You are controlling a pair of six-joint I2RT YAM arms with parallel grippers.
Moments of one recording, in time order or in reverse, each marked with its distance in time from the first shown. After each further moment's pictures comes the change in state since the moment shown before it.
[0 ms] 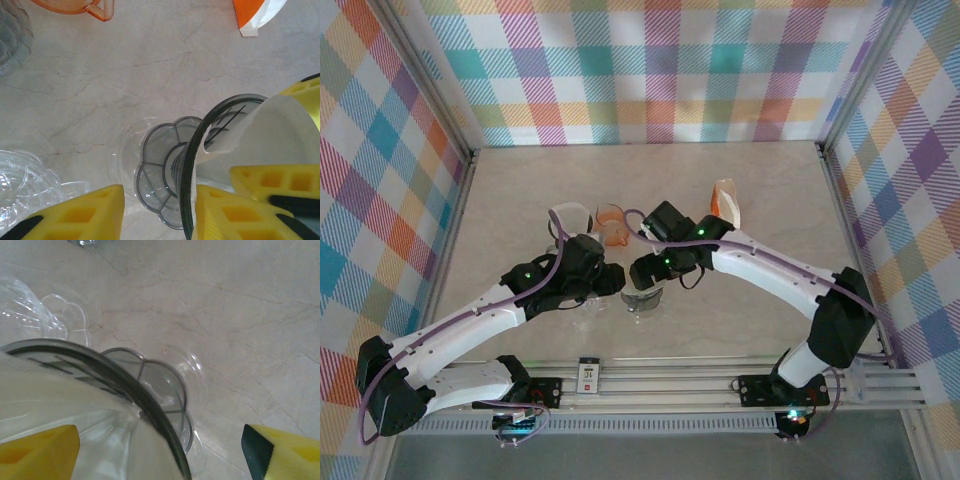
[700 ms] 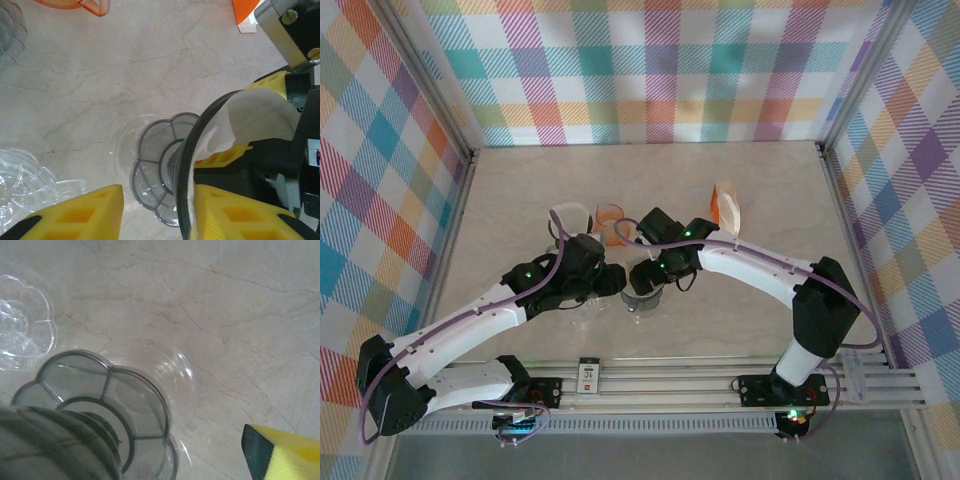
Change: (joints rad) left arm 0.002 0.005 -0.001 0.003 0.018 0.000; right arm 0.000 0.079 -0.024 0.023 0.026 -0.030
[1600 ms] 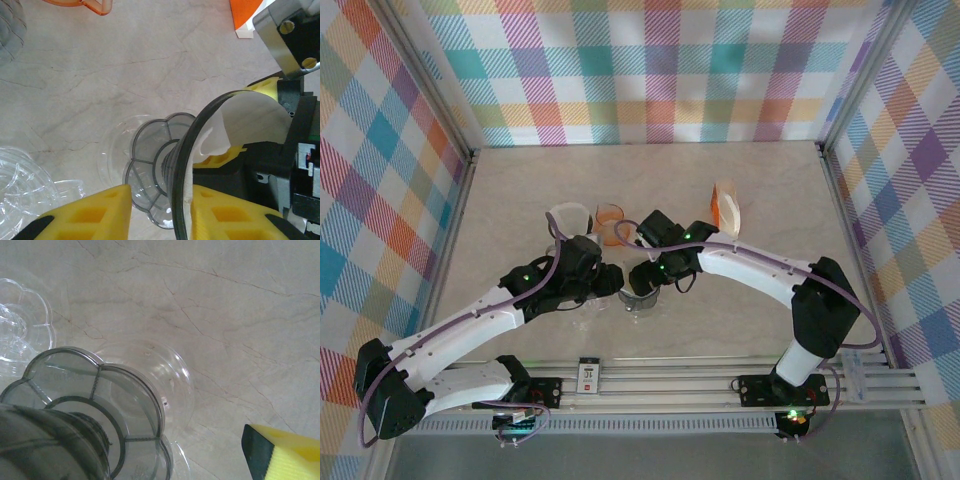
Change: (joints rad) left arm 0.011 -0.022 -0.033 0.034 0.016 -0.030; right arm -0.002 -0.006 -0.027 0.042 0.001 0.004
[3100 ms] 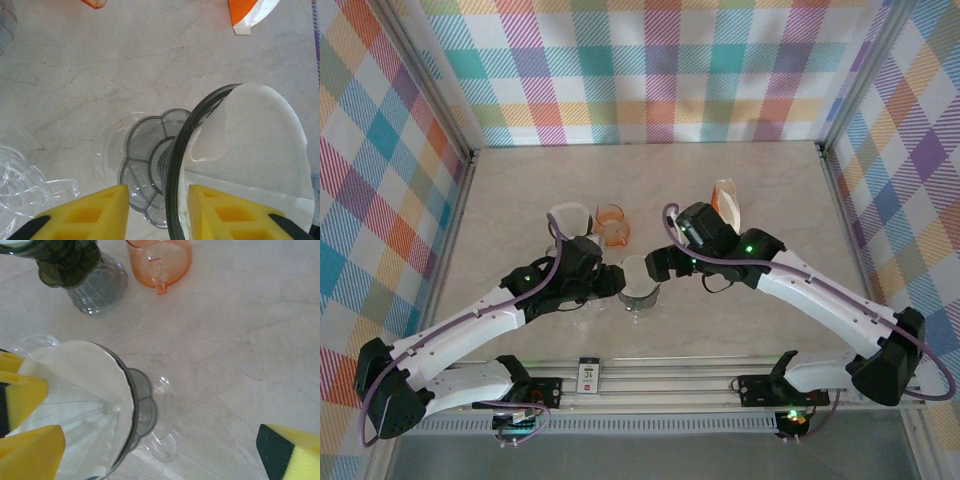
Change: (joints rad) left arm 0.002 0.002 -0.016 0.023 0.019 -0.005; right arm -0.015 -0.381 -0.075 0.015 0.120 0.077
